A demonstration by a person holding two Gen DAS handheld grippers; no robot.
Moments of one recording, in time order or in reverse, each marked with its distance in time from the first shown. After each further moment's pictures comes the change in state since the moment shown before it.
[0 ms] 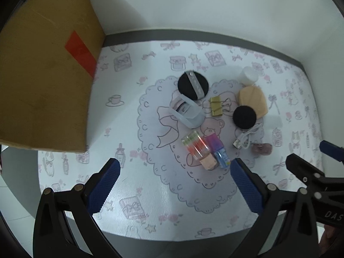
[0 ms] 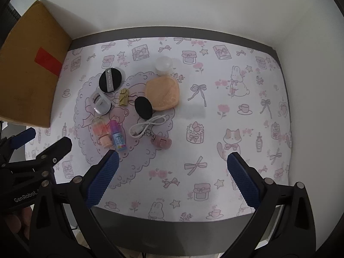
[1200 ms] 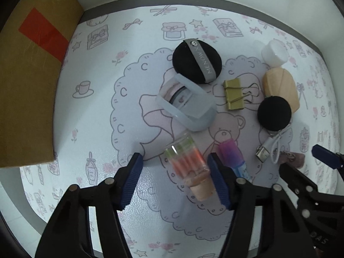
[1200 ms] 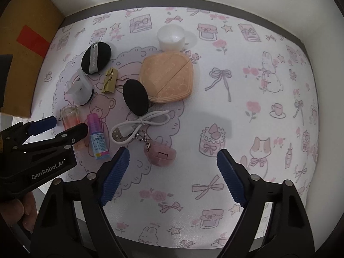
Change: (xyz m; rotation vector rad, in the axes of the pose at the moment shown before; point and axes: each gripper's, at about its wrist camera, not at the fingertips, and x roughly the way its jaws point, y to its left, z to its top) left arm 0.065 -0.013 0.008 0.003 0.111 0.021; right arm 0.082 0.008 0.009 -0.080 0.085 0.044
